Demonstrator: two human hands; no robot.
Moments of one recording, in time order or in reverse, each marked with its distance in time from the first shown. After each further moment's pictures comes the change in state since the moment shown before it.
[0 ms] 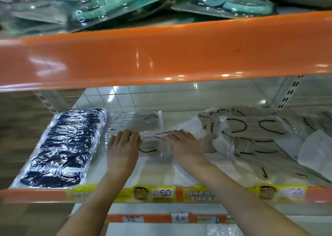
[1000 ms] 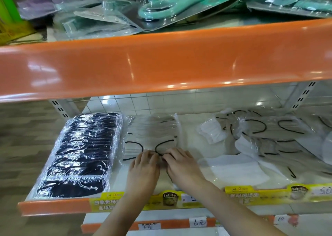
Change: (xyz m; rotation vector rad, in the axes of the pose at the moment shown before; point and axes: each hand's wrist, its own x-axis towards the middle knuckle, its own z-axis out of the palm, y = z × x) left_hand -0.049 -0.027 0.009 -0.122 -0.469 -0.036; right_hand -0.008 -0.062 0.079 -0.088 -0.048 0.059
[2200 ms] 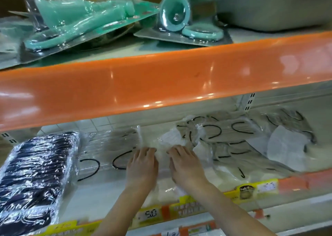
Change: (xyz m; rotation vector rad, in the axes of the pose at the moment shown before) left_hand 0.066 0.124 -0.013 -0.163 -0.164 -0.070; right_hand -0.036 0.100 -0.067 -0.014 0.077 0.226
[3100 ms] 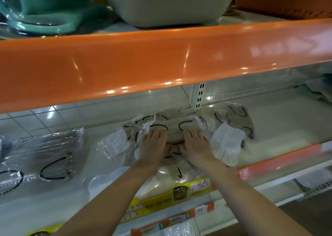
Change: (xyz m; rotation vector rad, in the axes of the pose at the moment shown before) left_hand 0.064 0.186 0.064 0.055 -0.077 0.327; right_hand -0.012 0.187 -0.104 -0.230 -0.359 0.353
